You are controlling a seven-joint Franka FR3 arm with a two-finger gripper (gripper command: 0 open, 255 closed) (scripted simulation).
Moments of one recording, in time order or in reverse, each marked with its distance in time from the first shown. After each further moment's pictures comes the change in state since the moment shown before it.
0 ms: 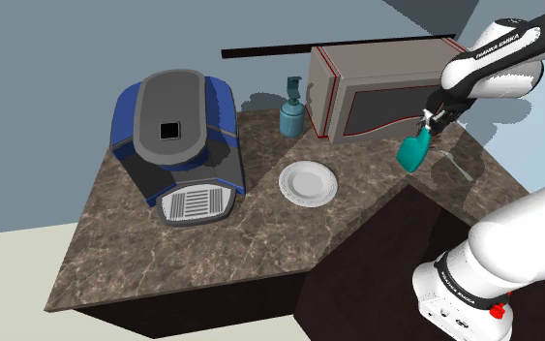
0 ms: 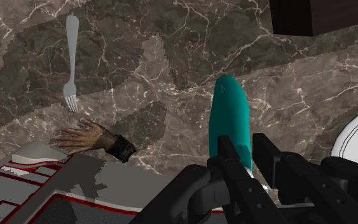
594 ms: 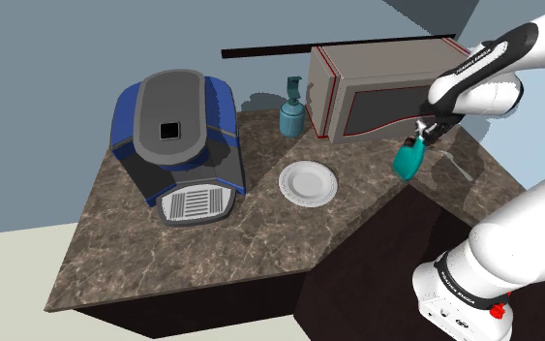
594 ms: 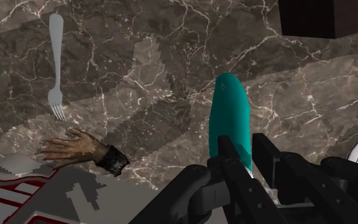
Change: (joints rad) arm 0.023 0.133 -0.016 -0.030 0.114 0.149 -0.080
